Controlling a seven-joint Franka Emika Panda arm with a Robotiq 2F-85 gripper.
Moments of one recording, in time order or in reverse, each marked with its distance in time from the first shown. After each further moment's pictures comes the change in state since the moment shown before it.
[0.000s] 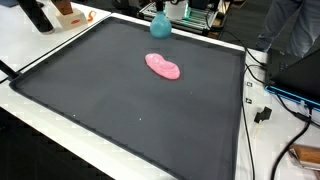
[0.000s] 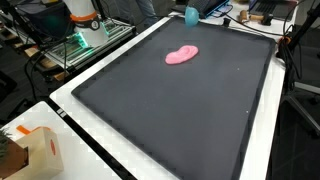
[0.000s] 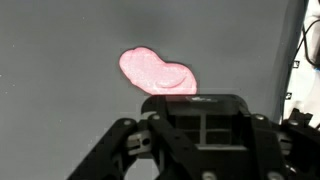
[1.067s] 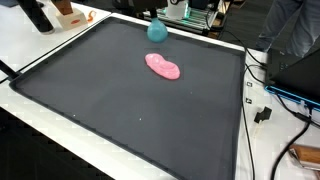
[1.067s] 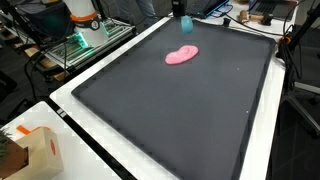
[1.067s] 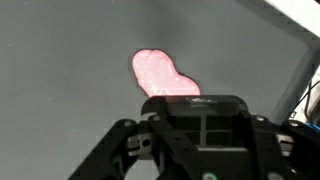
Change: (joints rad) arm -0.014 0.027 -0.031 -0.037 -0.026 0.024 -0.377
